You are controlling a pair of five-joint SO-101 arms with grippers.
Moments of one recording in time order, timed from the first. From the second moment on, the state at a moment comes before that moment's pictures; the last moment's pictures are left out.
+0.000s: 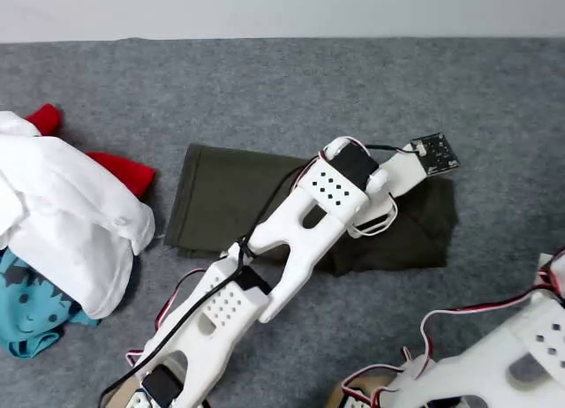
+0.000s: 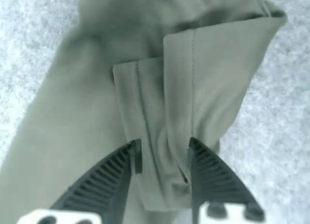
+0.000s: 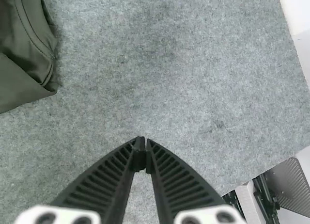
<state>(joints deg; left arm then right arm) 41.0 51.2 -58.5 98.9 -14.6 49.8 -41.9 8.7 96.0 34.9</state>
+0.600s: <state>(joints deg) 40.1 49.6 -40.7 94.1 -14.5 49.8 -41.9 8.7 96.0 34.9</state>
